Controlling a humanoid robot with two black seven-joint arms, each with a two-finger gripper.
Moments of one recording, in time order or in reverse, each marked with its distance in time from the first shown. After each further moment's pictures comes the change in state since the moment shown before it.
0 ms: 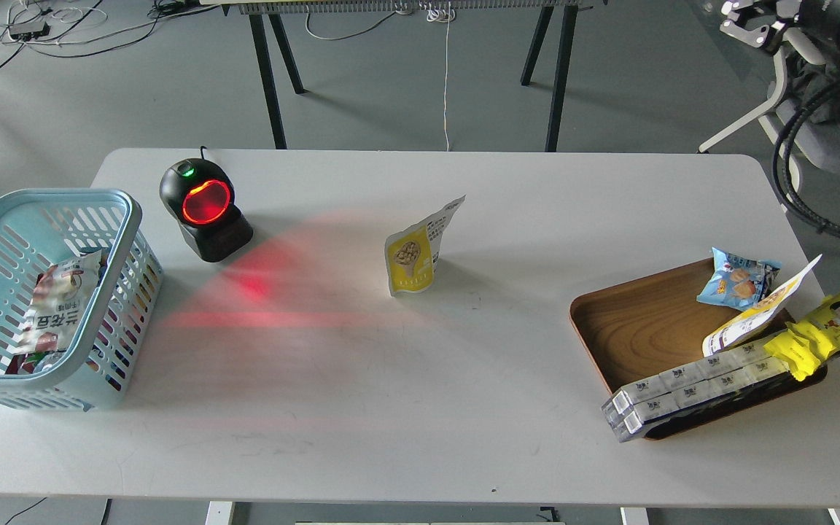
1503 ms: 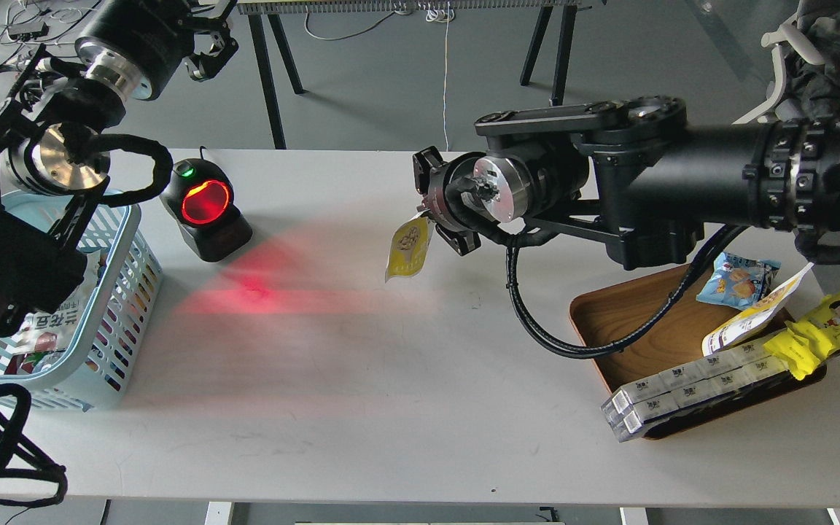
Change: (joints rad) left arm 0.033 -0.875 -0.164 0.530 -0.321 0.145 -0.012; right arm 0.552 0.677 -1.027 0.424 0.231 -0.641 -0.159
